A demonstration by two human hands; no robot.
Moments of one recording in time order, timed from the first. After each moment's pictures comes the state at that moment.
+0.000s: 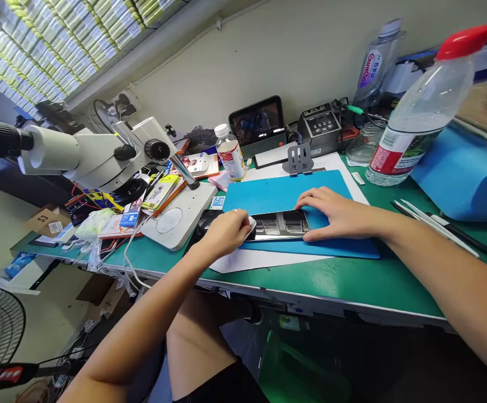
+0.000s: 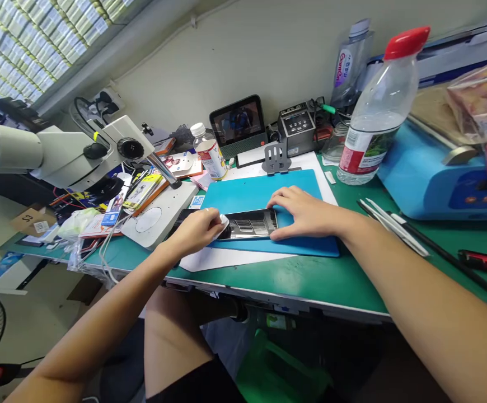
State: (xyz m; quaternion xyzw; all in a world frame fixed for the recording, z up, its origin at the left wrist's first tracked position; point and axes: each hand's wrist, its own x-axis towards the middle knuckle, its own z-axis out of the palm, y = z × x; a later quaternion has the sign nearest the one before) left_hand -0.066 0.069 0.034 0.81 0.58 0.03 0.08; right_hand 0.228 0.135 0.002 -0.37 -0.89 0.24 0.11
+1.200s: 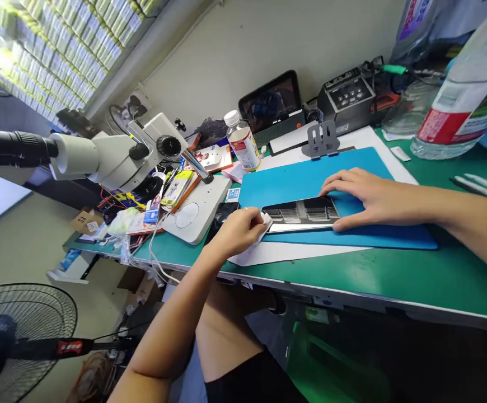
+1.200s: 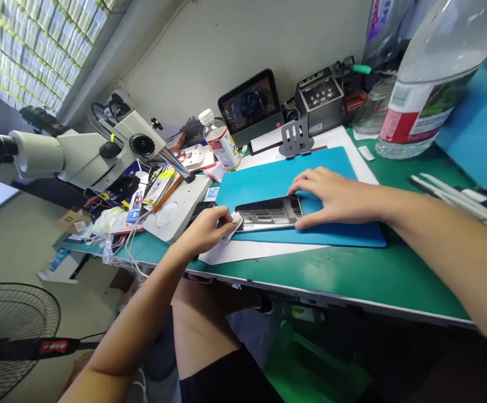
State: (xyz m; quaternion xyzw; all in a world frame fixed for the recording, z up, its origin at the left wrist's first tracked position) left_hand -0.082 0.053 0.033 0.80 0.57 0.08 0.15; right_hand 0.228 0.146 -0.015 -0.38 -0.88 0.25 0.15
